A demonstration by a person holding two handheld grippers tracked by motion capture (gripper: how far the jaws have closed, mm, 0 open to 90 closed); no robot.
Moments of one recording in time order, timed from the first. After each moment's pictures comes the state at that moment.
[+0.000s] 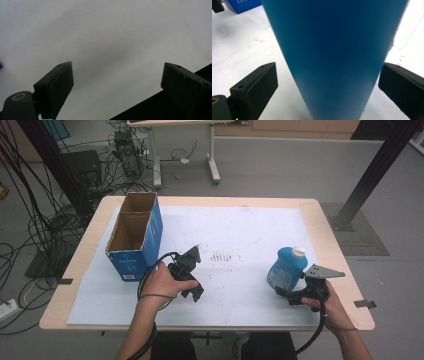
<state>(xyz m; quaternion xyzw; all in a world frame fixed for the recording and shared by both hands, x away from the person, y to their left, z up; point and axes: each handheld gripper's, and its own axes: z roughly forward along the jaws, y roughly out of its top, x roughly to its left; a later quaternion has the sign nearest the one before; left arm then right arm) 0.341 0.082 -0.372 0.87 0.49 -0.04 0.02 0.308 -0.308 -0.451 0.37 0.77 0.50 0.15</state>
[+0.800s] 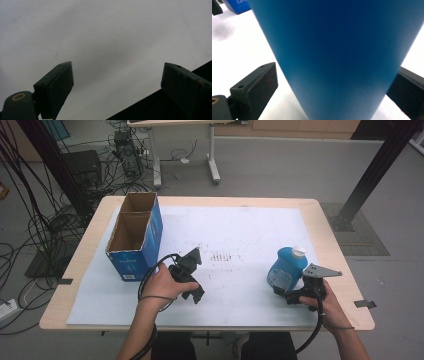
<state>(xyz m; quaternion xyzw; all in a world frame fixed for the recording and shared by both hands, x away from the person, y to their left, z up) 0.338 0.080 -0.374 0.87 0.49 -0.04 0.02 0.312 -0.304 -0.454 0.37 0.77 0.50 0.15</state>
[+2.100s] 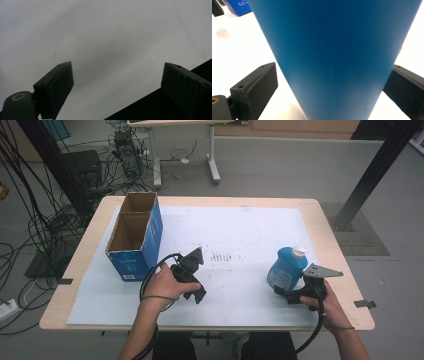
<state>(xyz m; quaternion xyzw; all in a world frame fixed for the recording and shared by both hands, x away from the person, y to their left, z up) 0.337 0.075 -0.371 0.87 0.48 -0.04 0.02 0.311 -0.306 -0.454 0.37 0.76 0.51 0.15</state>
